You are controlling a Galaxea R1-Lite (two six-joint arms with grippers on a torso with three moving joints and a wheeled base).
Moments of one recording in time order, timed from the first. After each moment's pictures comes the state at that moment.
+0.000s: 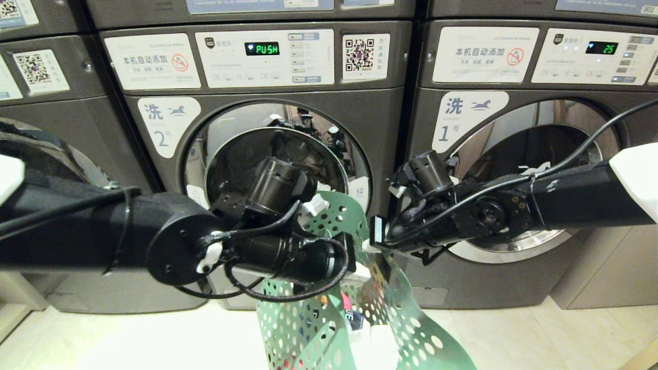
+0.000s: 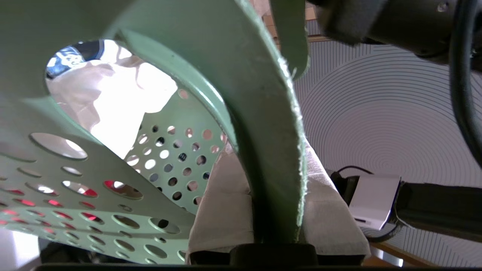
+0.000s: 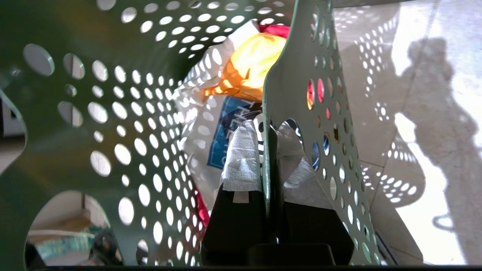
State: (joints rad) left arm -0.76 1.86 -1.23 0.04 -0.39 -0.76; right arm 0.56 2.04 -1.46 0.12 0.20 0.61
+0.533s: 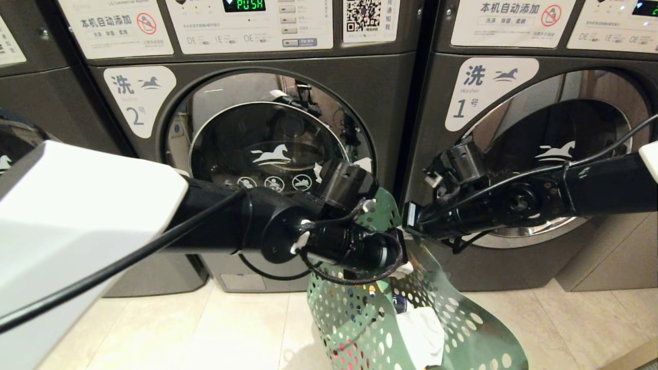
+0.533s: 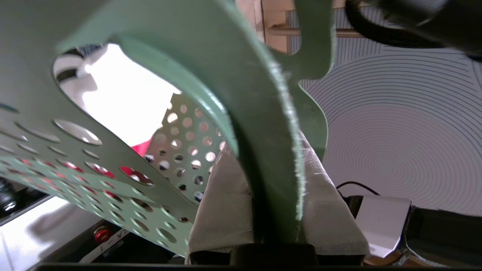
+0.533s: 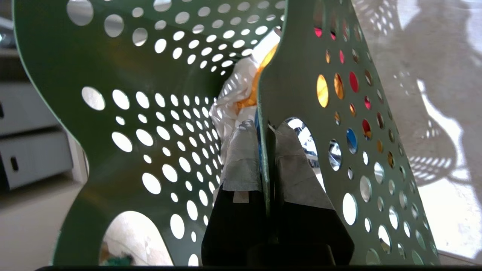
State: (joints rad) left arm -0.84 2.11 -1.57 0.13 -0.39 -0.75; right arm 0.41 2.01 -1.42 0.12 0.20 0.63
